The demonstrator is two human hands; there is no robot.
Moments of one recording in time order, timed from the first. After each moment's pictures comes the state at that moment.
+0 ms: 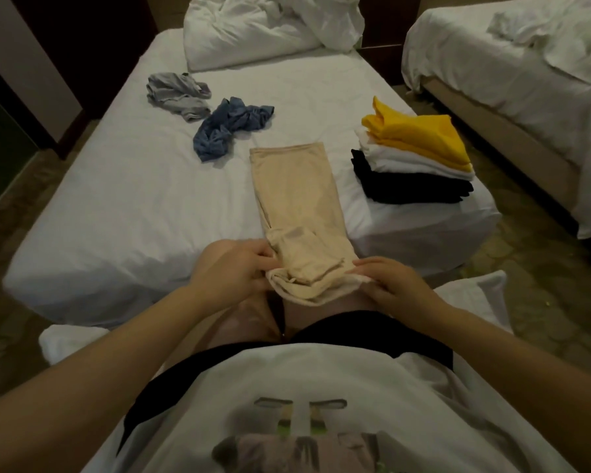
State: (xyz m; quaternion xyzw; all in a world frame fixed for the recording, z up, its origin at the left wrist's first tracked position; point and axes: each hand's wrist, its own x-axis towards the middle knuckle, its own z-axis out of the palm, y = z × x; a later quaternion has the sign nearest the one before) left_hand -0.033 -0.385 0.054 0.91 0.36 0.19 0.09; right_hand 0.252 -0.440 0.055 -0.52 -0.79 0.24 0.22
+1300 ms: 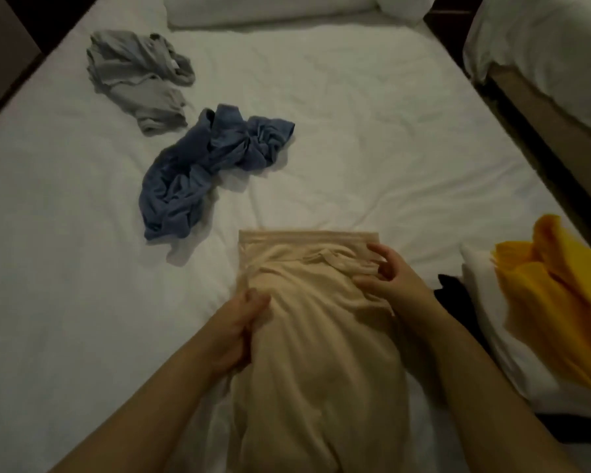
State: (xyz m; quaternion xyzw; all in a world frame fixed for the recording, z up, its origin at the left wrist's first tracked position) left_hand -0.018 -0.043 -0.054 0.15 0.47 0.40 0.77; right_hand 0.224 0.005 -0.040 -0.60 -0.43 0.59 0.32
